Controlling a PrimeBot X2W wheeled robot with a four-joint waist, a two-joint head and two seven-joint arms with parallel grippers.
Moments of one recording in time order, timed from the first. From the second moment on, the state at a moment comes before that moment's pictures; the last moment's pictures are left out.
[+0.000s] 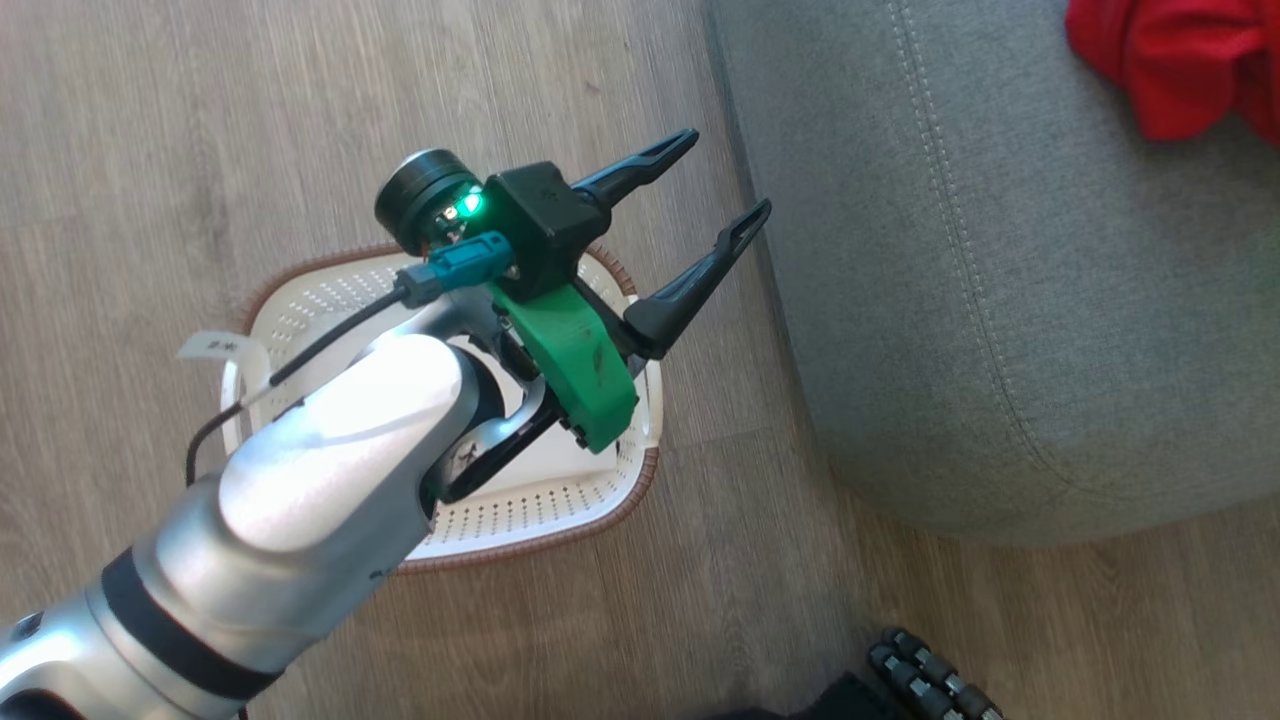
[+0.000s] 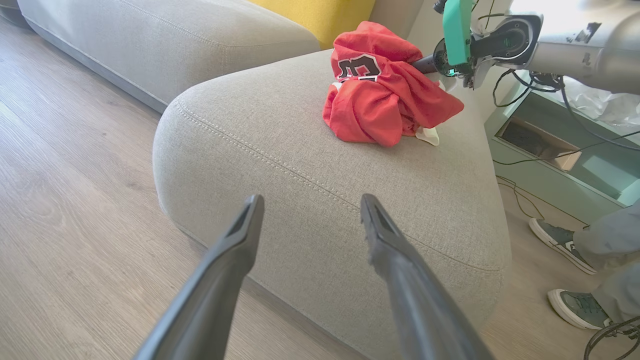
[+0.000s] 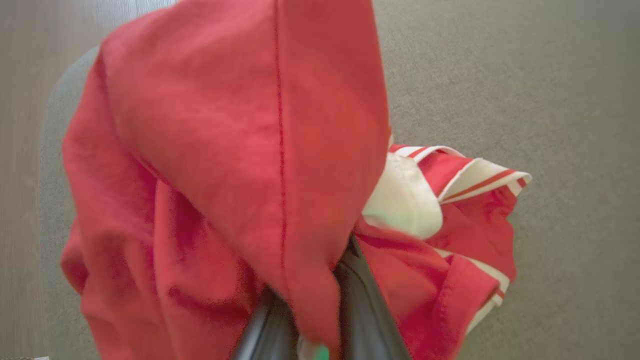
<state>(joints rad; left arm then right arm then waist) -0.84 0.34 -0.96 0.08 -0.64 -0.03 0.00 -1.07 -0.52 0.05 0.90 0.50 0.12 0.35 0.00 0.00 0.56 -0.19</state>
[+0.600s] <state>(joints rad) -0.79 0.33 -0.96 0.14 -0.67 -0.02 -0.05 -1.00 -0.55 0.21 0.83 0.56 0.12 0.44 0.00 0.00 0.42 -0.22</state>
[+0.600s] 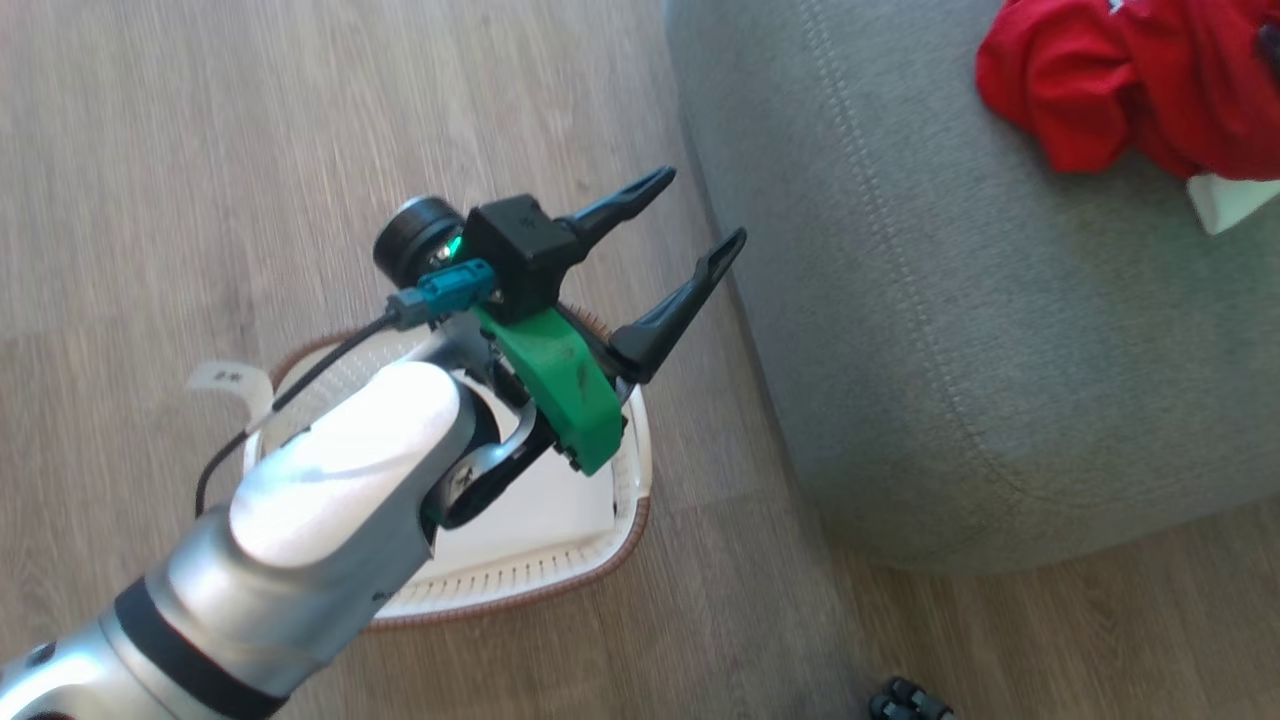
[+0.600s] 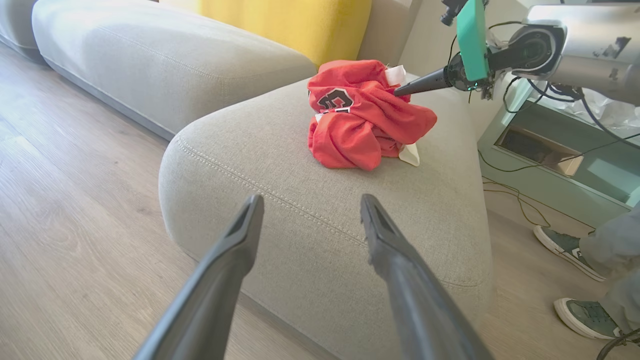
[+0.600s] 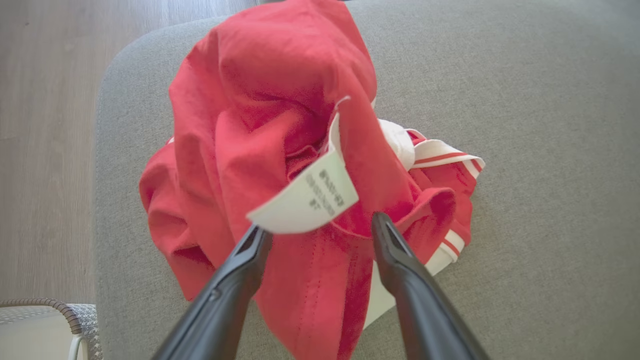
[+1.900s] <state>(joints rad) -0.55 0.38 -0.88 0.15 -0.76 0.12 -0.18 -0.38 -0.55 0.02 0.16 0.58 0.12 0.02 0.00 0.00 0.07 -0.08</state>
